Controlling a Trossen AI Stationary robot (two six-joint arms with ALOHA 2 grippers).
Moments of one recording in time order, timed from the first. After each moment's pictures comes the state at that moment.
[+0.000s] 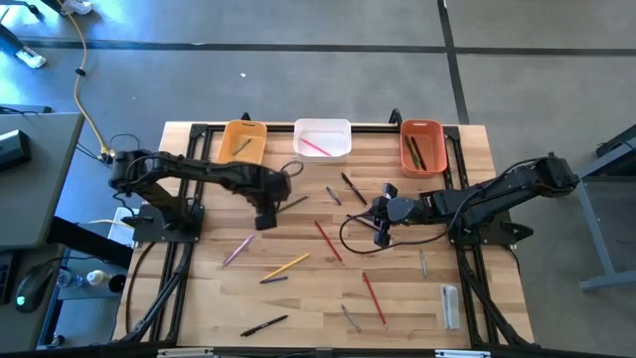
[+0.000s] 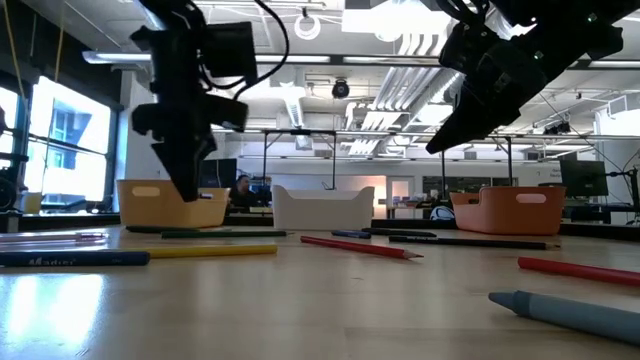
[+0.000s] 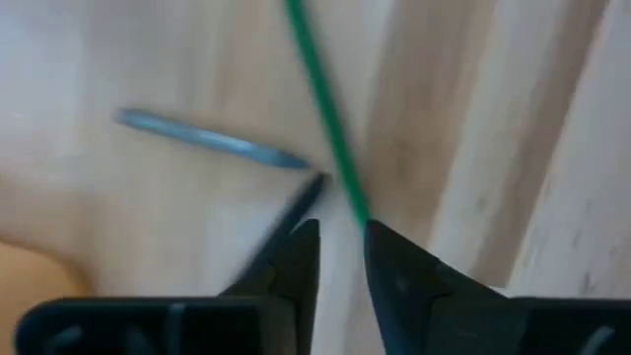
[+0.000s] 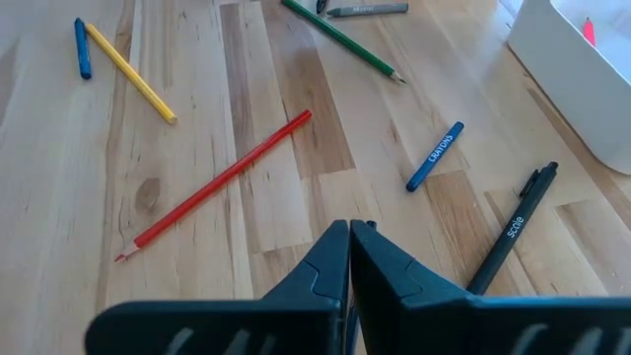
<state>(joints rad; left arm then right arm) 0.27 1.54 0.92 -0.77 -0.06 -0.04 0.15 1.22 0.57 -0.05 0.28 0.22</state>
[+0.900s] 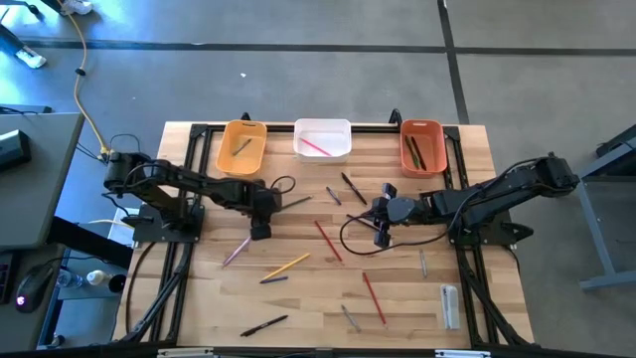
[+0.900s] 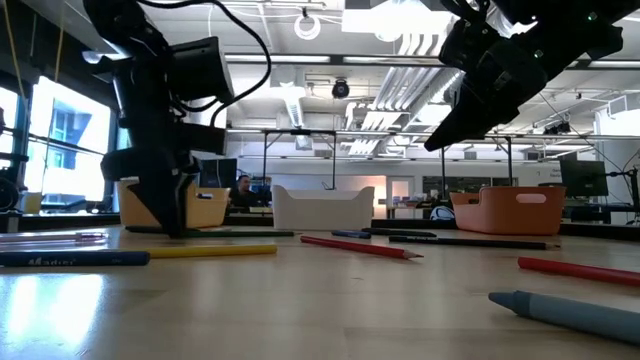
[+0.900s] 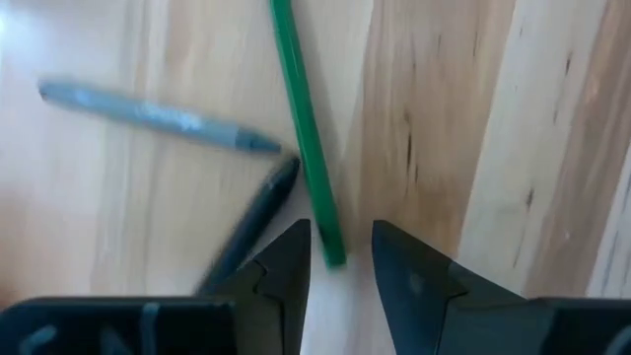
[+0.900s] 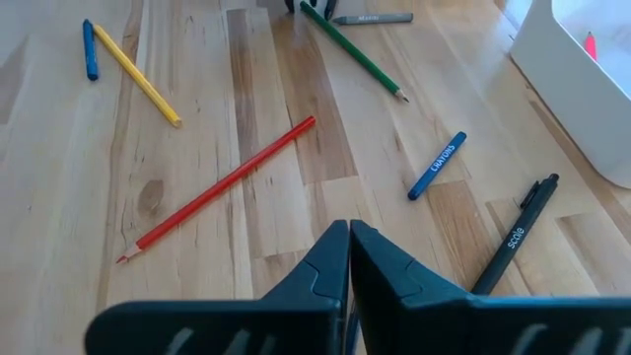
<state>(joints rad) 0.19 1.51 0.67 -0.45 -0.14 -0.07 0.16 1.22 0.57 -0.03 0.28 0.19</state>
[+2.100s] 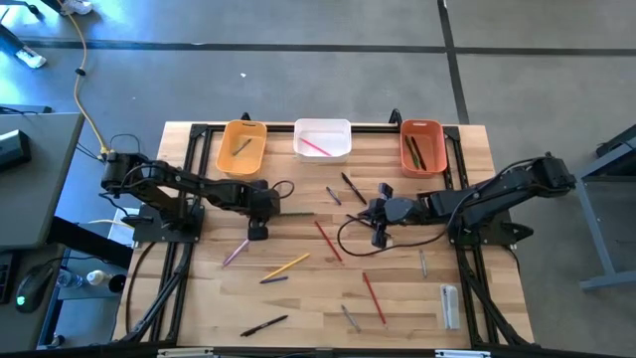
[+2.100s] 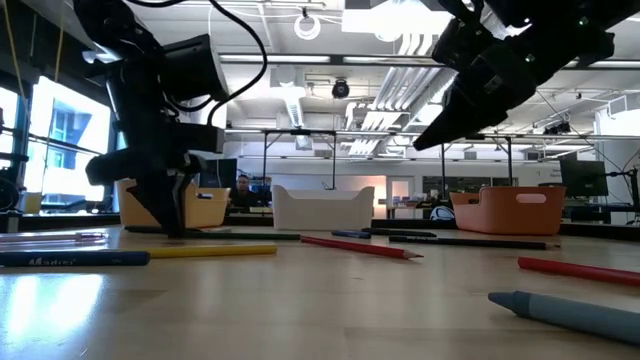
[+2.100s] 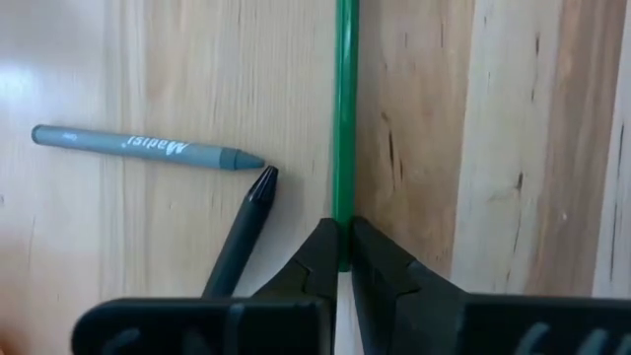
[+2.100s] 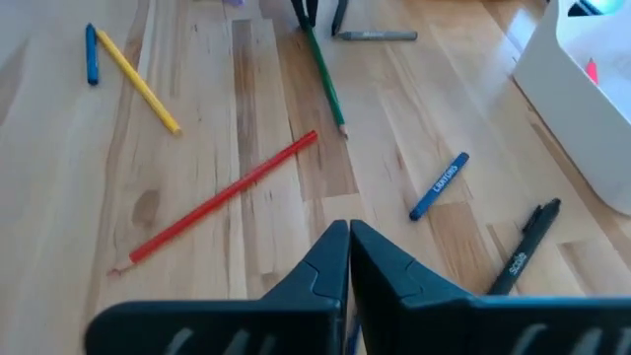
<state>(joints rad) 0.16 1.51 0.62 -0.39 -0.11 0.04 0.15 1.27 0.57 0.06 0.28 0.12</state>
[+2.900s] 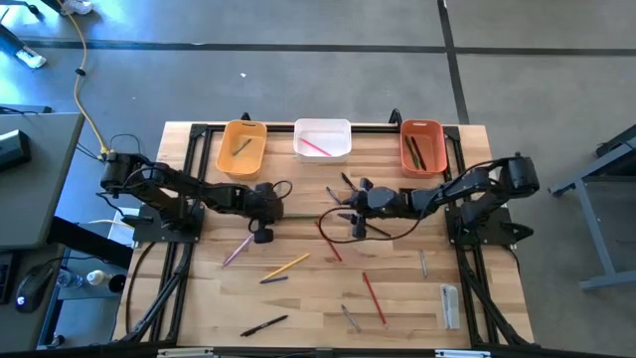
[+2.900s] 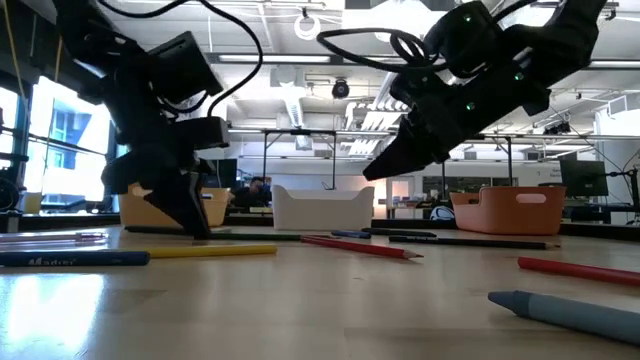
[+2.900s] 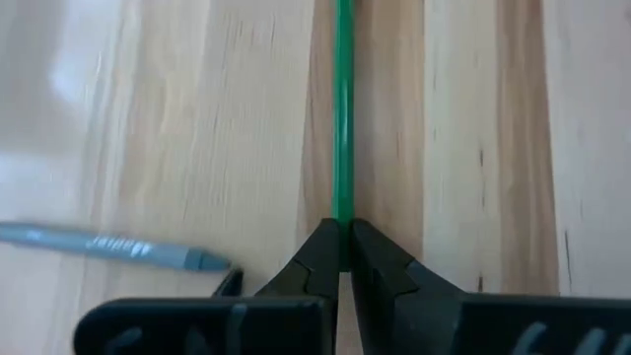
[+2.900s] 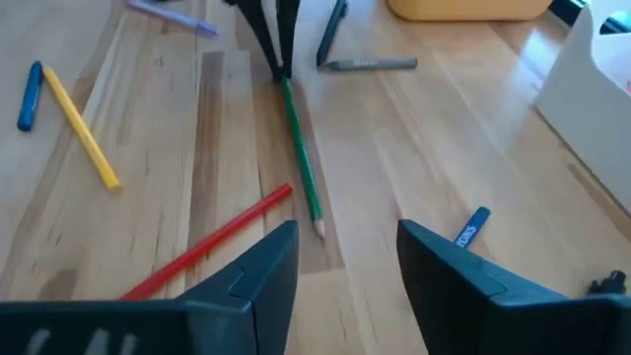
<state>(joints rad) 0.16 1.51 0.50 -0.05 -0.07 0.03 -0.01 1.57 0.59 0.46 0.14 0.05</state>
